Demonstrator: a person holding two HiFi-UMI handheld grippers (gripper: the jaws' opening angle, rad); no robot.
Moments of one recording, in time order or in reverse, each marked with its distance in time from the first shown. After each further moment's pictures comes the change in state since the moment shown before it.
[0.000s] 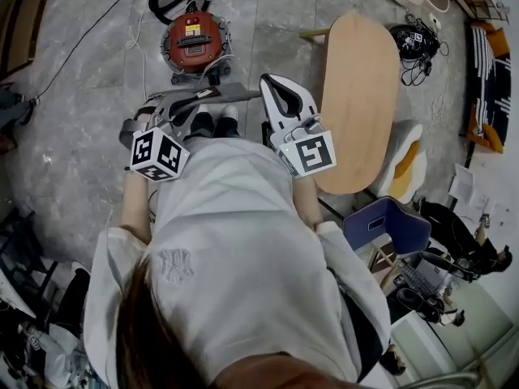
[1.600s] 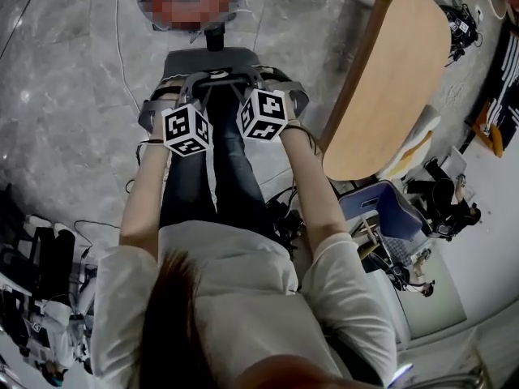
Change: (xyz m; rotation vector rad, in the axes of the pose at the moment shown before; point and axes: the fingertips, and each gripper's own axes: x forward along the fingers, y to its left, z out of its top) left arm 0.271 -0.094 -0.221 -0.178 0.211 -0.200; right arm 0.096 0.072 -0.462 -0.458 0.969 0.684
